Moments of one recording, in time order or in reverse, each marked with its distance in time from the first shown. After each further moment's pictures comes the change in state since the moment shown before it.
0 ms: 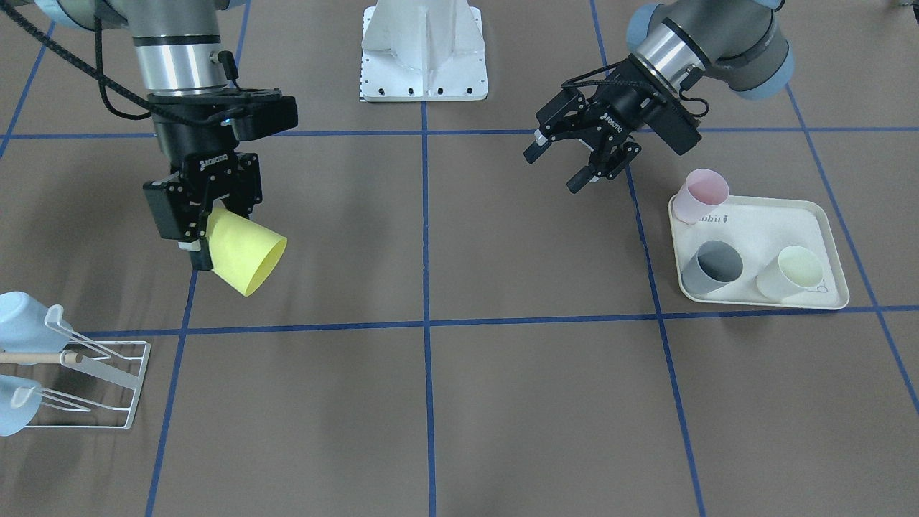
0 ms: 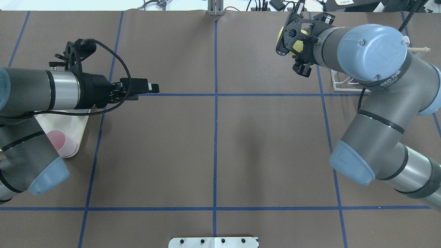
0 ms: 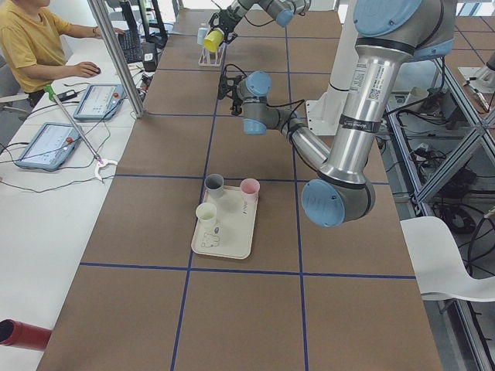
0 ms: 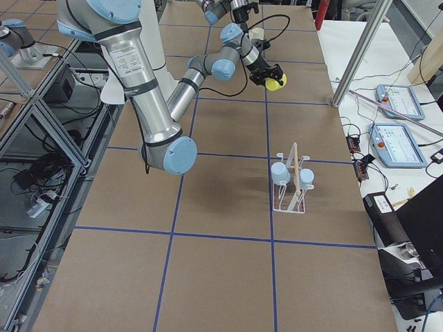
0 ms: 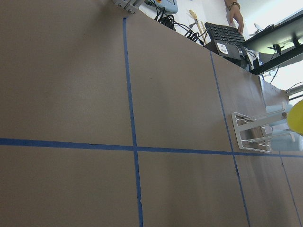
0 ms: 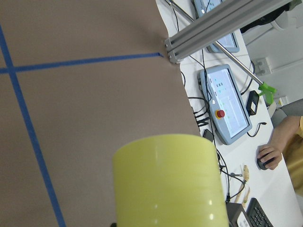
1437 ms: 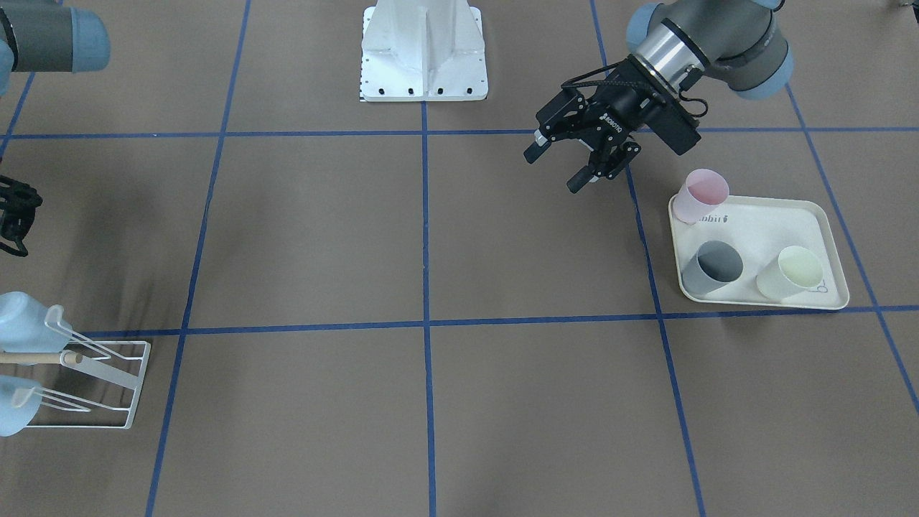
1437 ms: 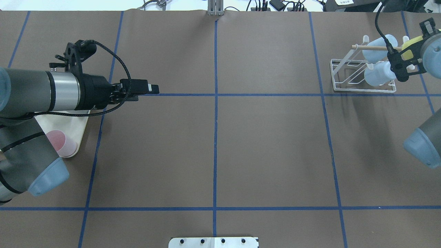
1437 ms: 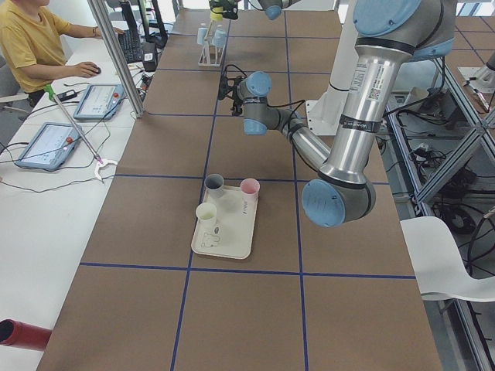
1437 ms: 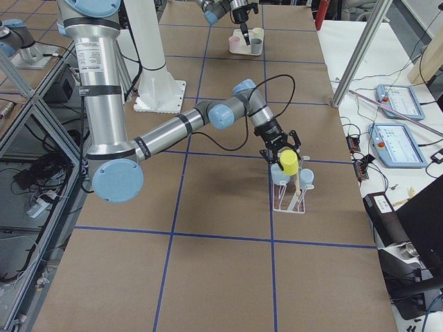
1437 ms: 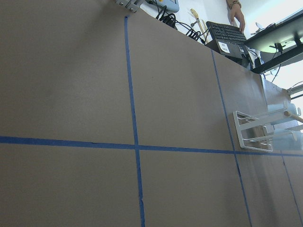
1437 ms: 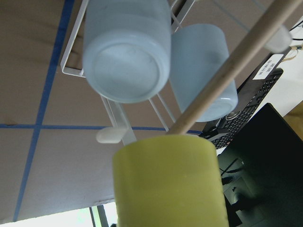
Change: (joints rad) left arm 0.003 0.003 -0.001 0.000 0.001 -0.001; right arm 0.207 -0.380 -0.129 0.102 -0.202 -0.887
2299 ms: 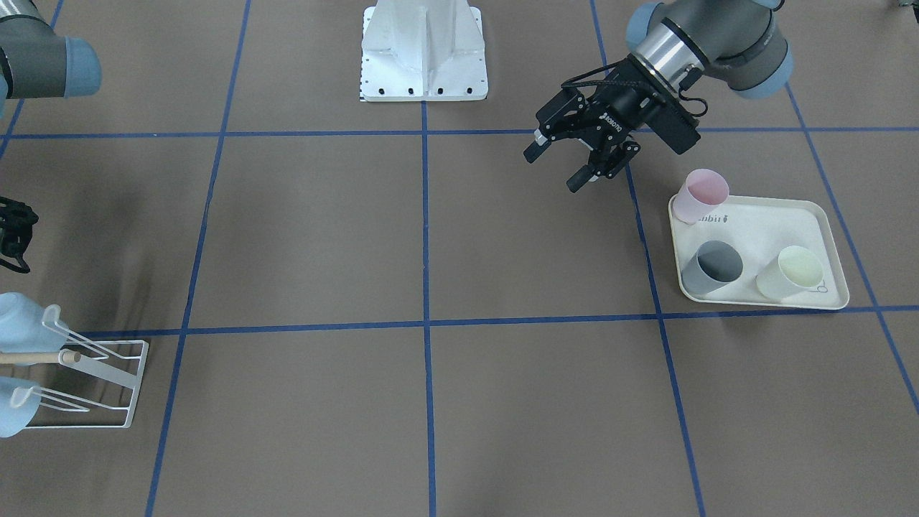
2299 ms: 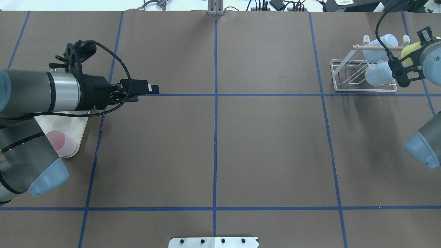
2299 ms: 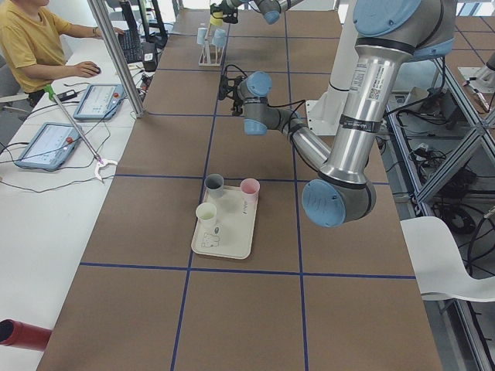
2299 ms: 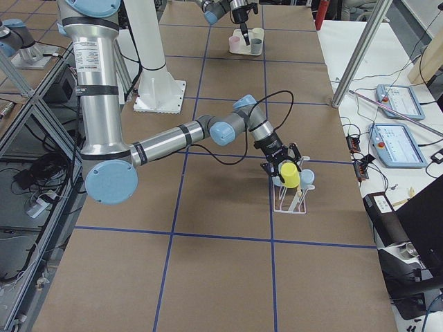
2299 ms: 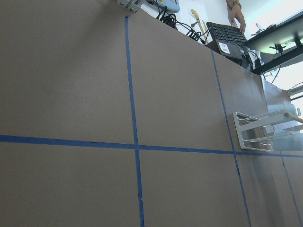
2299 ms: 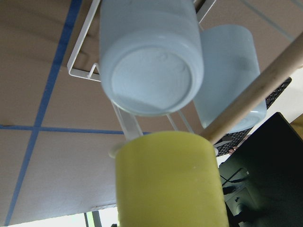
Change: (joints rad) left arm 0.003 0.001 -0.001 0.000 0.009 -0.007; right arm 0.000 -0.013 -0.042 0.071 0.007 -0.045
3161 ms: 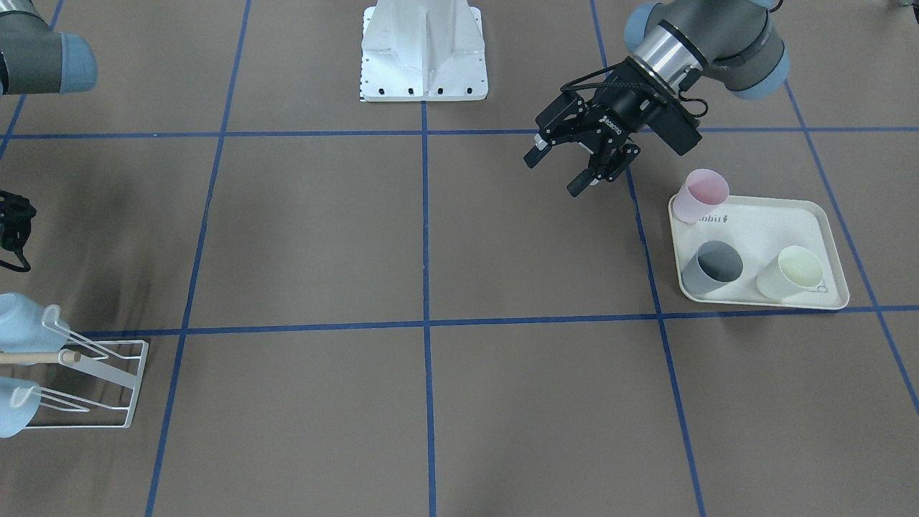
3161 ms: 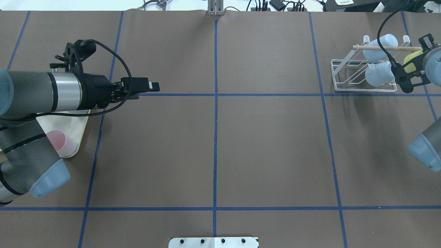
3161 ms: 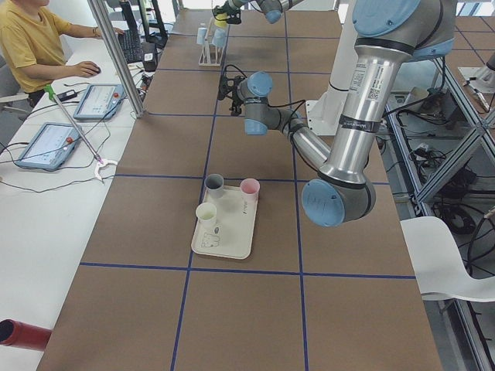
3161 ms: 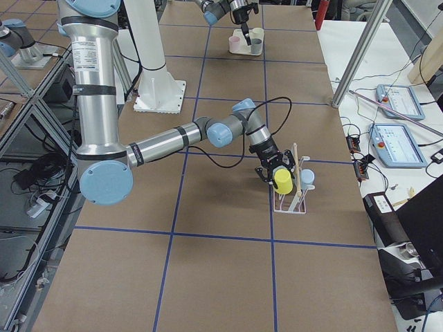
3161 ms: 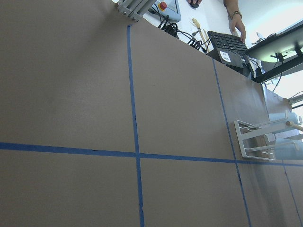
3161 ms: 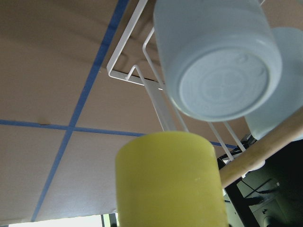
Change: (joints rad) left arm 0.006 -0.002 0.003 0.000 0.036 -0.005; right arm -0.003 -0.026 -0.002 -0.047 0.044 -0.010
